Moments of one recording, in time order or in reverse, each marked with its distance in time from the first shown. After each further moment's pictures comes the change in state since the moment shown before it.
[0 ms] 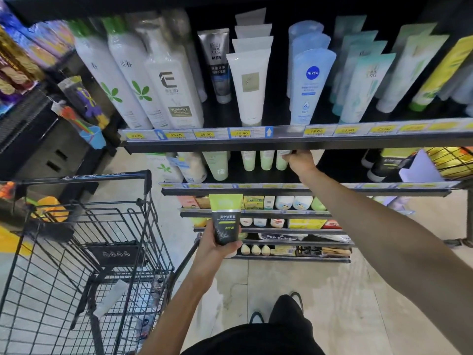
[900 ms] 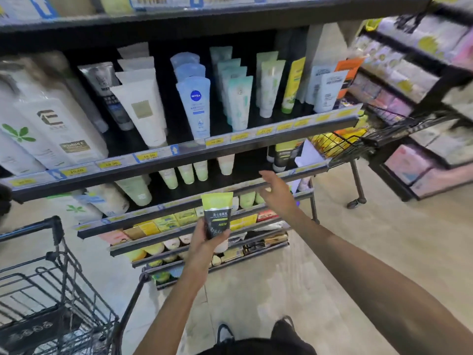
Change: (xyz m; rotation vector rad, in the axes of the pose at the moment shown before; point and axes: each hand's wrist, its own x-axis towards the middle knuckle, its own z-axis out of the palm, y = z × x) left_hand 0.009 0.024 0.122 -0.118 -0.253 0.033; right_hand -0.125 0.085 -0.150 -0.256 0.096 -0.212
